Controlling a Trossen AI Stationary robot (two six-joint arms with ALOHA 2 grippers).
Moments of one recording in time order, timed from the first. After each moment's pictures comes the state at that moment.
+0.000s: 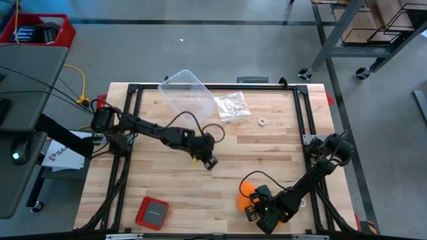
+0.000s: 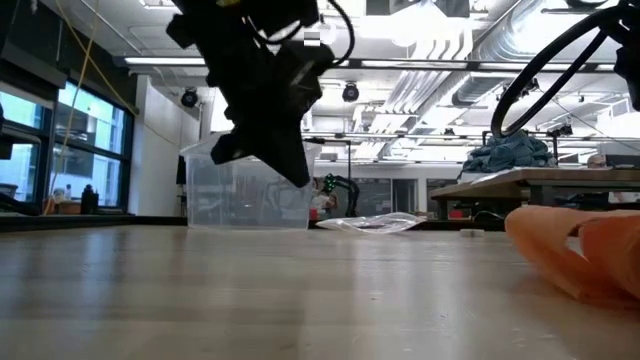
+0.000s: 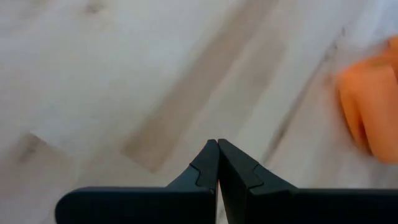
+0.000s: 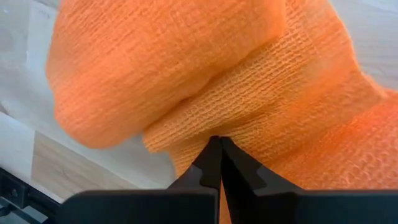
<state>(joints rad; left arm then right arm) -0.11 1.76 1.12 -0.36 -0.03 -0.80 0.85 1.94 1.17 -0.58 0.18 2.04</state>
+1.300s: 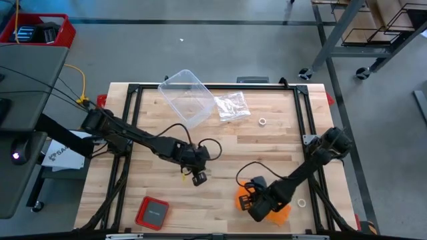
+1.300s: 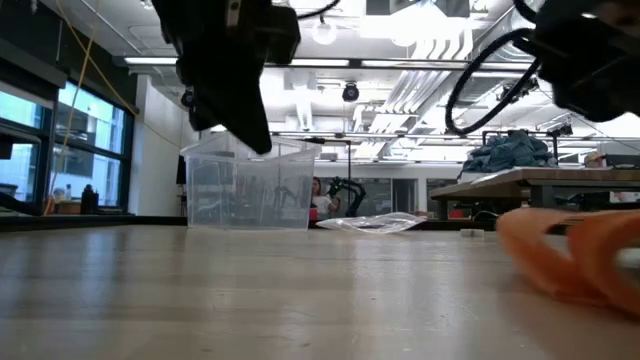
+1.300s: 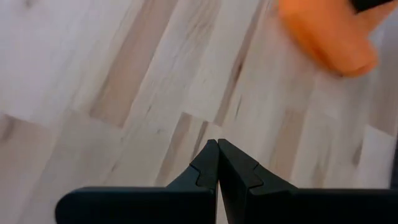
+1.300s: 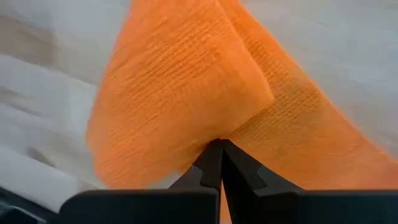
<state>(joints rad) -0.26 1.67 1.12 -0.46 -0.10 -0.64 0.71 1.87 1.18 -0.63 0.17 2.01</state>
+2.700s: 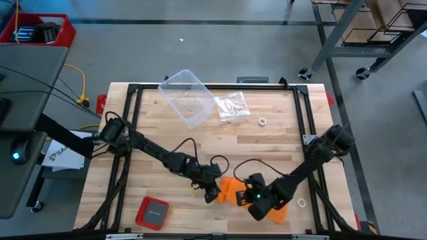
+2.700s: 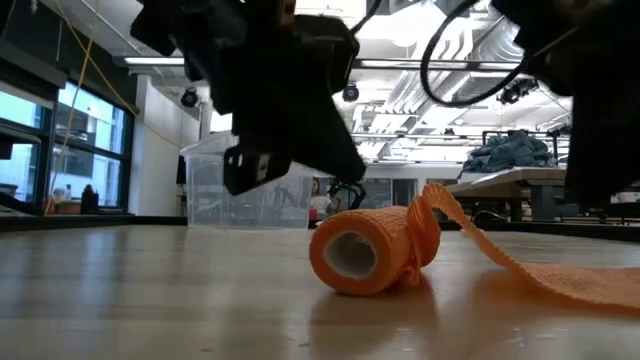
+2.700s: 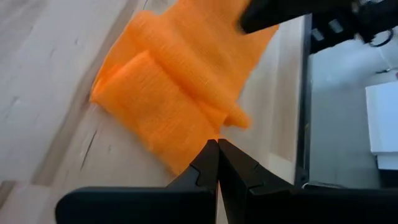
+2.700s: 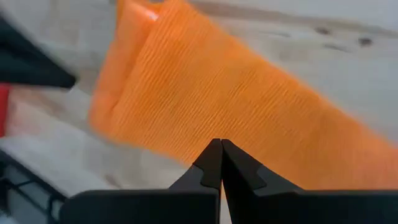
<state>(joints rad) -0.35 1.93 1.13 0.08 0.08 -0.83 0.70 1.84 1.15 -0.53 0.35 2.01</state>
